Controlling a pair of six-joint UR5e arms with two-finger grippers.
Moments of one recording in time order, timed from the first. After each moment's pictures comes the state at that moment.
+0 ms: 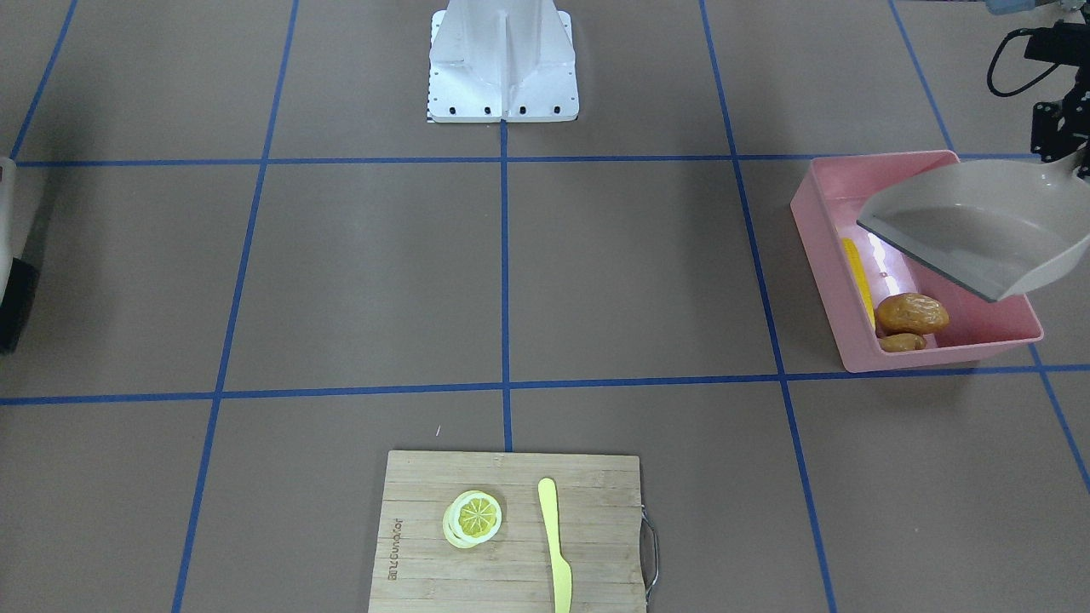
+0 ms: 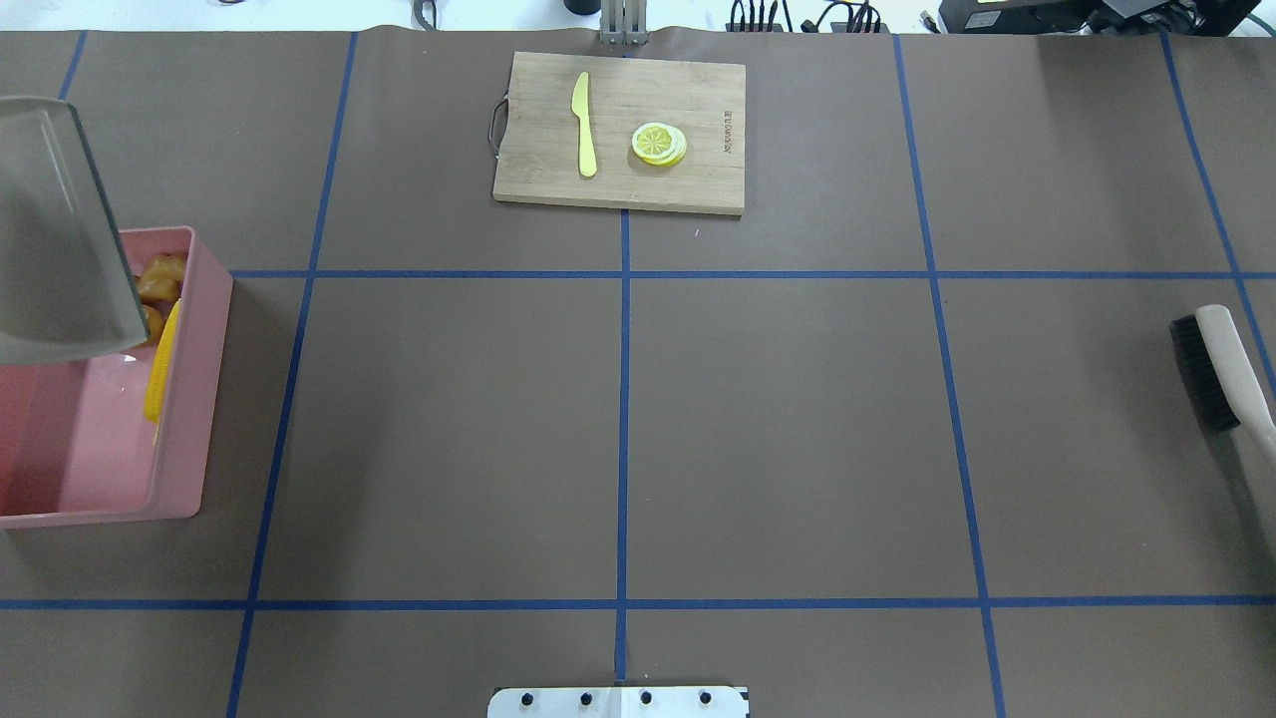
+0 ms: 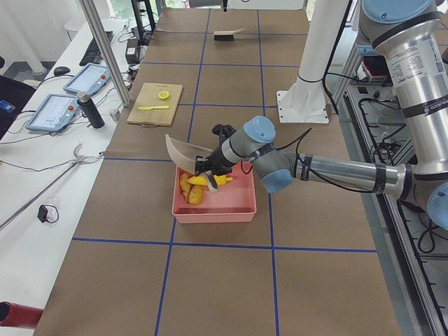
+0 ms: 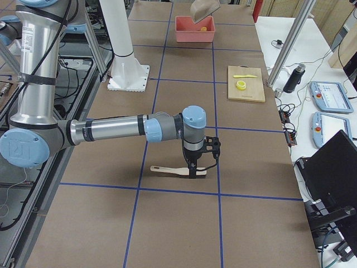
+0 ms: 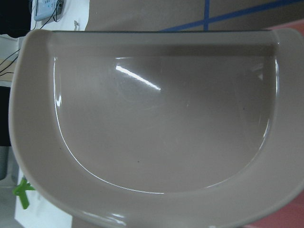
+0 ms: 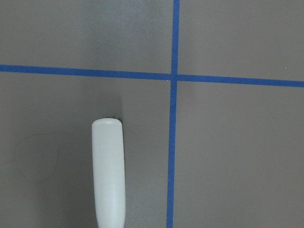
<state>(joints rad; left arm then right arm) -1.18 -1.23 -2.01 -2.47 -2.00 0.50 1.41 -1.71 1.85 -1.54 2.21 0.20</state>
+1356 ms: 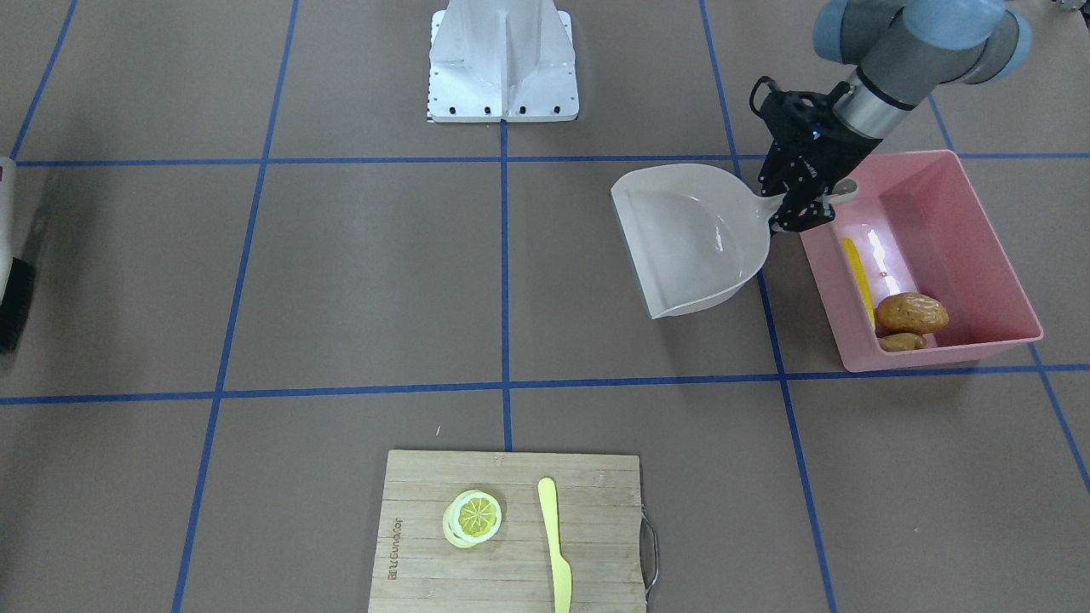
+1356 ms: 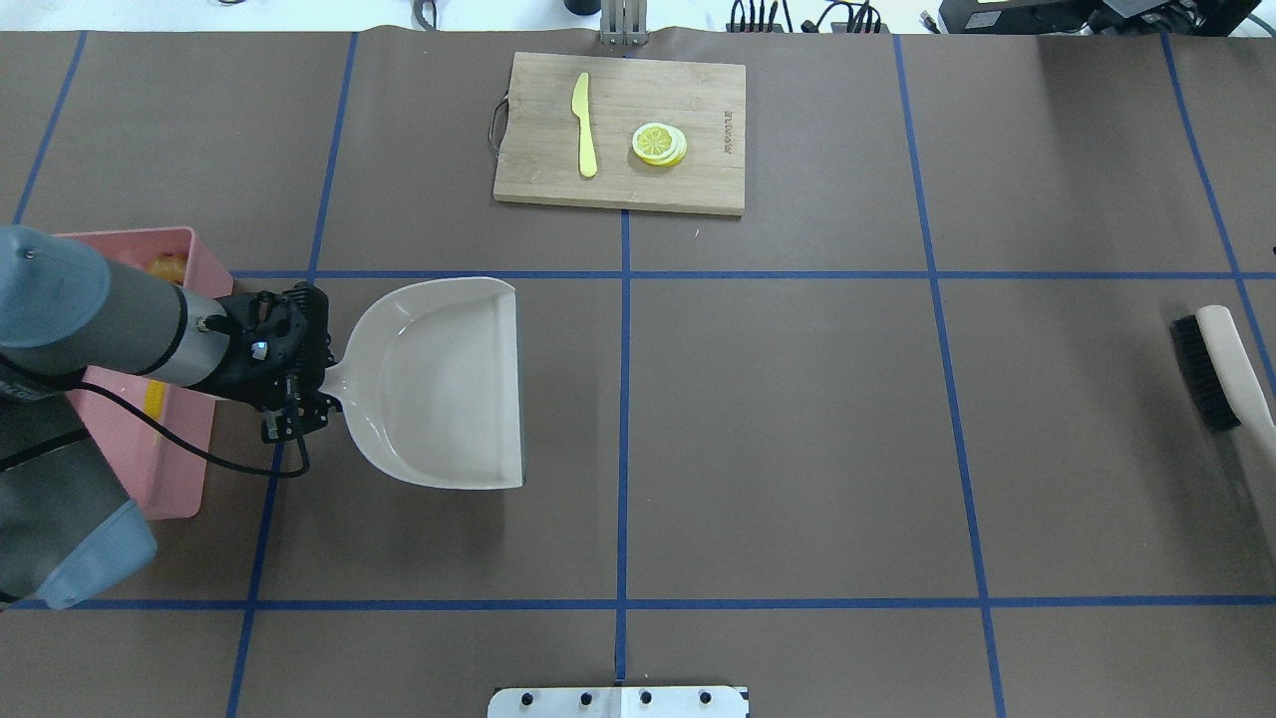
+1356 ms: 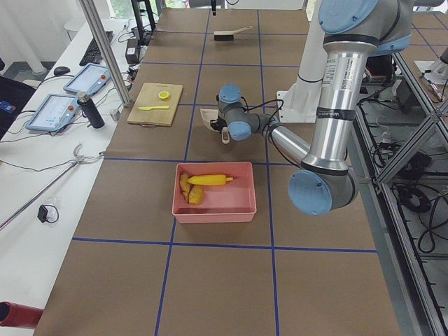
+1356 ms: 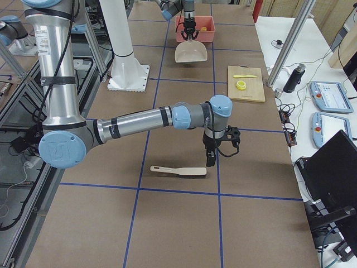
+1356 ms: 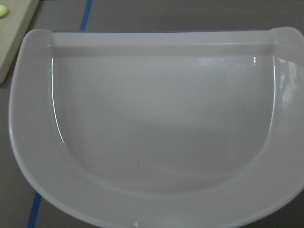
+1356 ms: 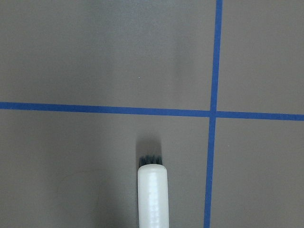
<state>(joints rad) -0.67 -1.76 -1.86 -2.12 -2.07 0.29 1.37 -1.50 1.75 -1.68 2.23 0.20</state>
